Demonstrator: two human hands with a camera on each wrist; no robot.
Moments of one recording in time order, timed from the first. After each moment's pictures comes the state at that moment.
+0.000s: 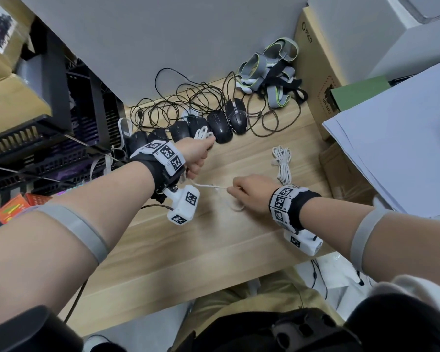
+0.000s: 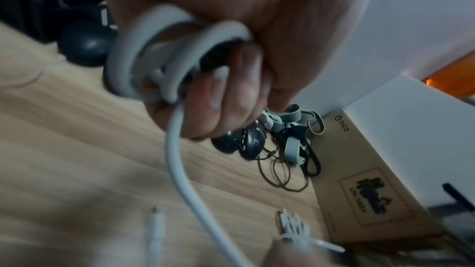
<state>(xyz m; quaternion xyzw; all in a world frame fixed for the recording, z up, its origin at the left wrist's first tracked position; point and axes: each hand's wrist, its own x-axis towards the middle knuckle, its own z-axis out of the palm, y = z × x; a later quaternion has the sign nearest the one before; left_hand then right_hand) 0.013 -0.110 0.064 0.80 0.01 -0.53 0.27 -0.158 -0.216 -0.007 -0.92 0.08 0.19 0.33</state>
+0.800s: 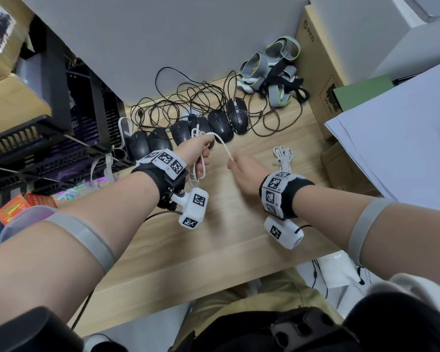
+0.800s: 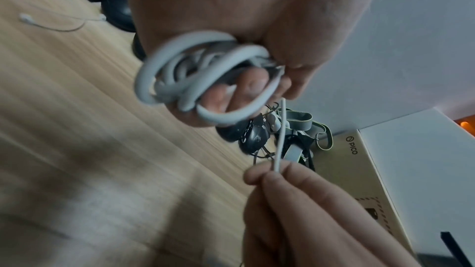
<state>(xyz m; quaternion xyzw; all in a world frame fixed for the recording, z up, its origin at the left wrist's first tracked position) 0.007 -0.109 0.051 0.75 0.08 -0.51 0.41 -0.118 -0.215 0.009 -0.86 0.23 0.14 0.43</state>
